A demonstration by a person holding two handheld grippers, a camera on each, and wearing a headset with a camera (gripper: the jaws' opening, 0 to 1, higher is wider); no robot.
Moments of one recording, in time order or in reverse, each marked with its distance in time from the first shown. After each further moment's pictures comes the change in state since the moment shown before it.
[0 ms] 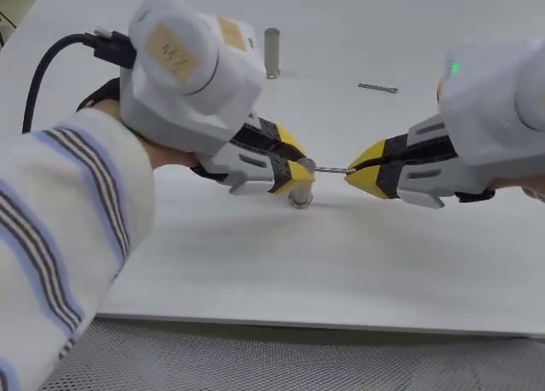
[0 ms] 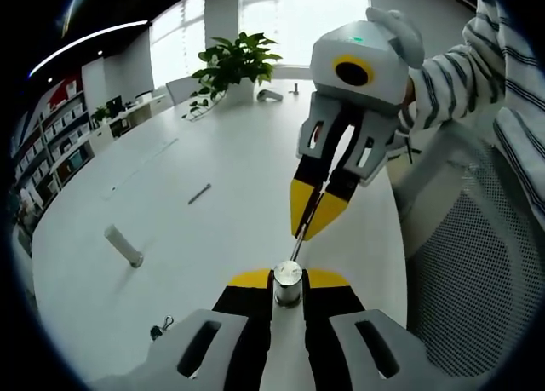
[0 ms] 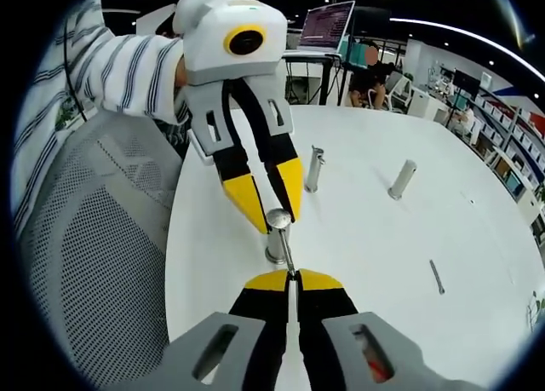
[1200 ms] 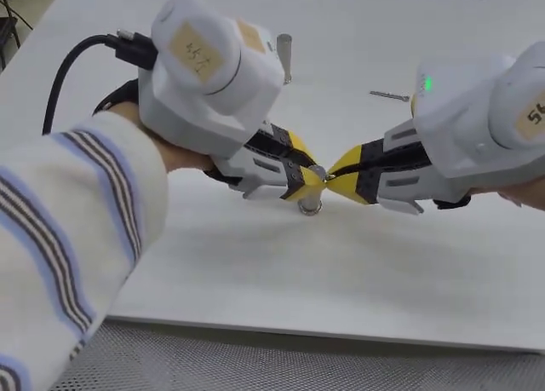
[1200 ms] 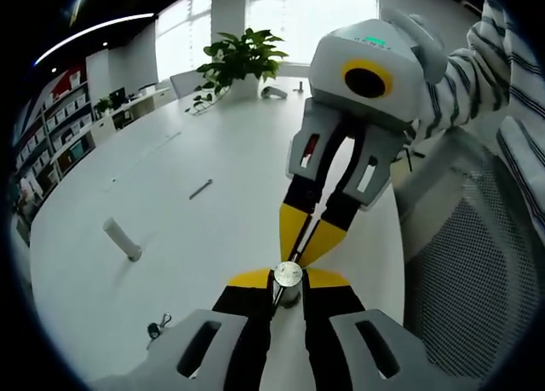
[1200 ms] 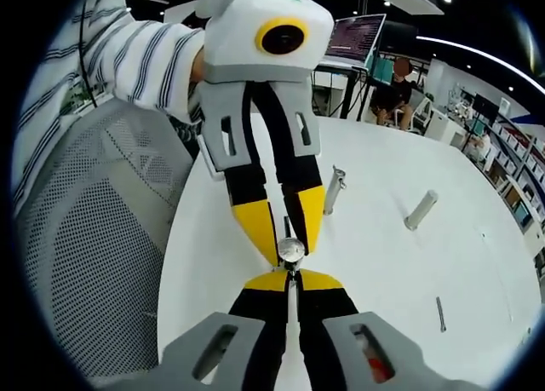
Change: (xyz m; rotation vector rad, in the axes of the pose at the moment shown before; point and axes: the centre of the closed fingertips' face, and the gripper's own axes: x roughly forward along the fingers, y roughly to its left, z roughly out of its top) left arm 0.000 -0.003 0.002 -0.040 0.013 -0.001; right arm 0.016 0.009 0.019 -0.112 -0.042 0.052
